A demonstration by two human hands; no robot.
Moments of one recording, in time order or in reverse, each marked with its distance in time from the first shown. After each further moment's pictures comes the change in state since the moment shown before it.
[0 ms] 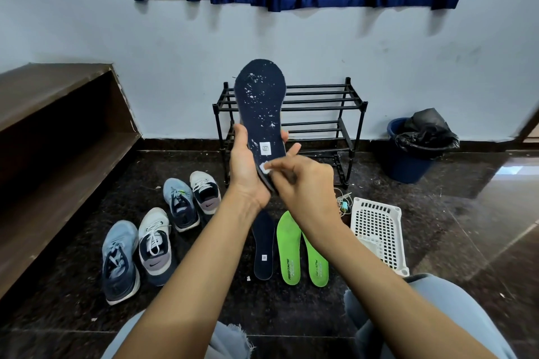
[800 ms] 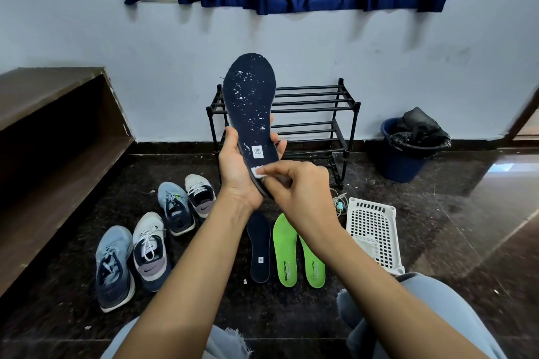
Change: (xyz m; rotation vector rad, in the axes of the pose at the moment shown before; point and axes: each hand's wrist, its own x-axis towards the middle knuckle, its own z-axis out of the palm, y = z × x) left_hand -0.001 0.003 0.005 -0.124 -0.031 0.002; right_hand -0.001 -0.002 -0.006 0.115 -0.103 0.120
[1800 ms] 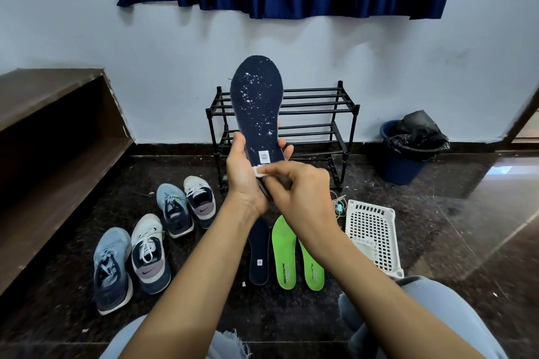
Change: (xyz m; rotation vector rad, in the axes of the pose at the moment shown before) left_hand -0.002 -0.010 0.002 0.076 0.053 -0.010; right_hand -0.001 0.001 0.001 -0.014 0.097 -0.113
